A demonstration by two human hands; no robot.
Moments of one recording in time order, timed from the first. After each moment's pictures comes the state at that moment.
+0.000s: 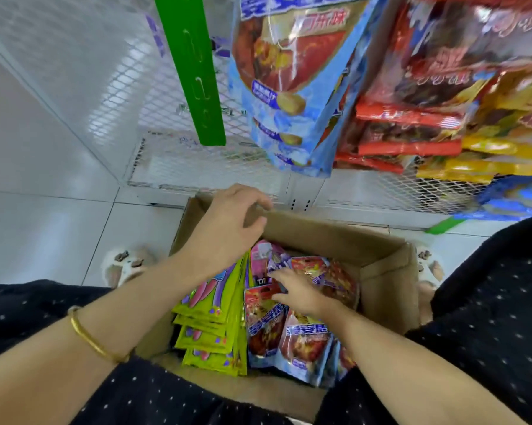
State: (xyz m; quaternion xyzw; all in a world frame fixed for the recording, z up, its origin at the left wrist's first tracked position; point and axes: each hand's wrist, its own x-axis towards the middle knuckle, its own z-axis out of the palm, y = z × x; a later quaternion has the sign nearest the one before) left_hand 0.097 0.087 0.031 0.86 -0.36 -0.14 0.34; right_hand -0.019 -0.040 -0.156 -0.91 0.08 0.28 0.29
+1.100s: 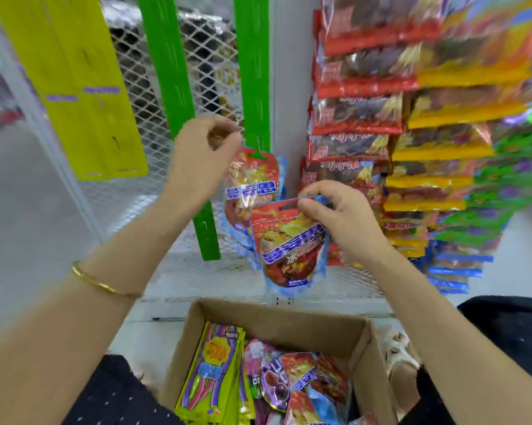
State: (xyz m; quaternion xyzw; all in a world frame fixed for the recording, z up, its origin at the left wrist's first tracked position) left_hand 0.114 0.049 0.273 0.77 -0.36 0.16 0.51; right_hand -0.024 -0.097 0.214 -0.85 0.07 -0.29 0.44
